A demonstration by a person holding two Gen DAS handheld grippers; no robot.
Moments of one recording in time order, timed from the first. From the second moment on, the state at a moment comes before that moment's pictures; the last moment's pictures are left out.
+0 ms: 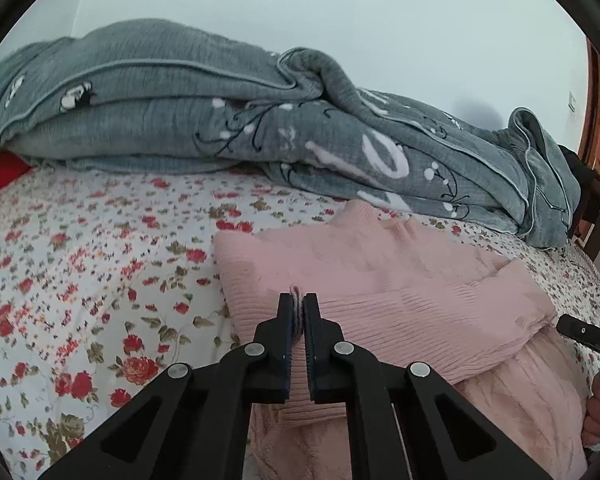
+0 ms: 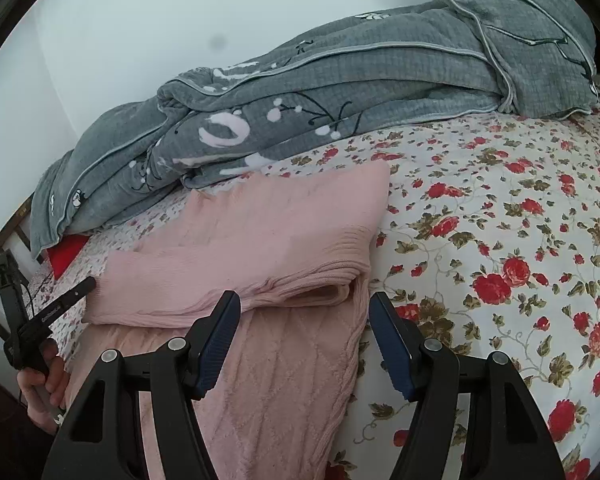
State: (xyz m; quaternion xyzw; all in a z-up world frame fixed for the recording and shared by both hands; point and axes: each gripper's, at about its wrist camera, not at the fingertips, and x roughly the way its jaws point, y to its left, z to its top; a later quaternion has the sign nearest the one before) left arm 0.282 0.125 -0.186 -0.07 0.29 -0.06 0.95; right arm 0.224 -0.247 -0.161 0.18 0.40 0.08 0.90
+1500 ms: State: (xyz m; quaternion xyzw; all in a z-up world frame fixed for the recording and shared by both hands) left arm 0.321 0.144 -0.163 -0.14 0.27 -0.08 0.95; right arm 0.250 -0.240 -0.141 0.15 0.37 0.05 0.91
